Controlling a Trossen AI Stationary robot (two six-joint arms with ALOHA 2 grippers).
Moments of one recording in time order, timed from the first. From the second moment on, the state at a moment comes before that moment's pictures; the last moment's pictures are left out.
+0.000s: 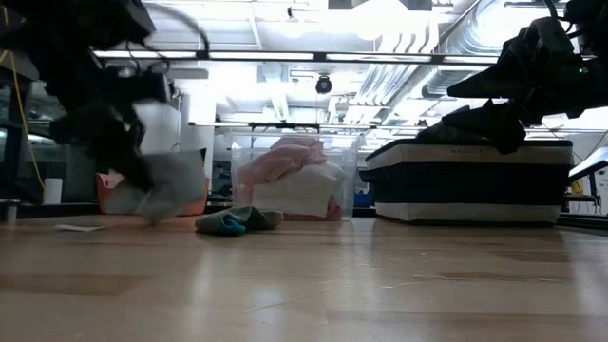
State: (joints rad) left arm -0.19 1.13 0.50 -0.43 -0.41 -0.40; right arm 0.20 0.79 0.01 0.71 0.42 0.44
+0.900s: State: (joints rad) left arm -0.43 0.80 0.51 -0.42 -1.25 -0.19; right arm 0.20 0.79 0.01 0.71 0.42 0.44
